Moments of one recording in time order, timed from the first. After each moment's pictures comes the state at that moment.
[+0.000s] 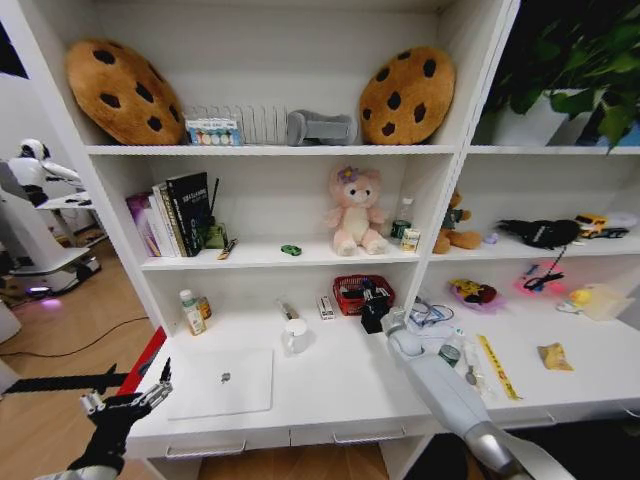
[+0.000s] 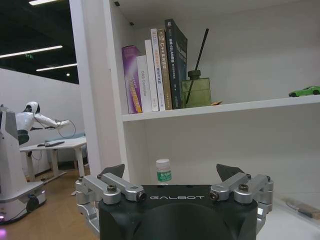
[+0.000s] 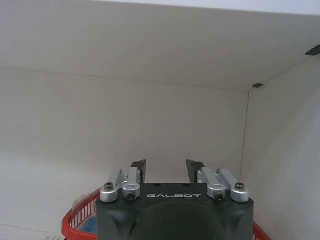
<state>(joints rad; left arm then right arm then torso) 2.01 -1.43 -0.95 -2.43 -0.31 0.00 -0.04 -0.63 1.11 0.04 1.09 0.46 0.30 0.05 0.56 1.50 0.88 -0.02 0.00</state>
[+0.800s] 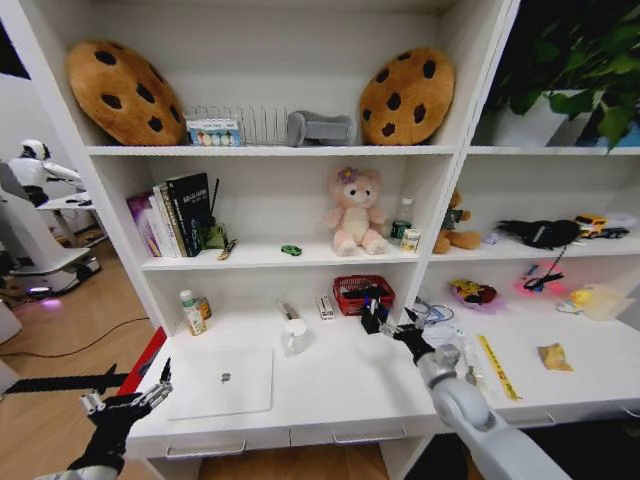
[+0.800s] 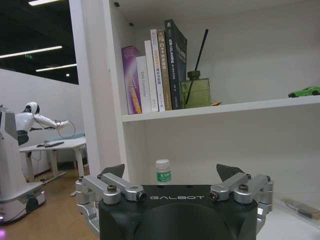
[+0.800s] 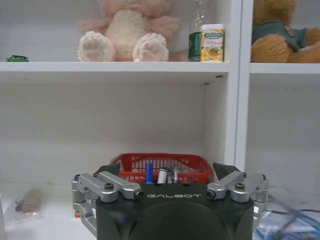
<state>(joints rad) 2.01 -1.43 -0.95 -2.43 -0.31 0.00 -0.04 -1.43 0.92 0.48 1.92 0.57 0.05 0.13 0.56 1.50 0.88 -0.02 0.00</state>
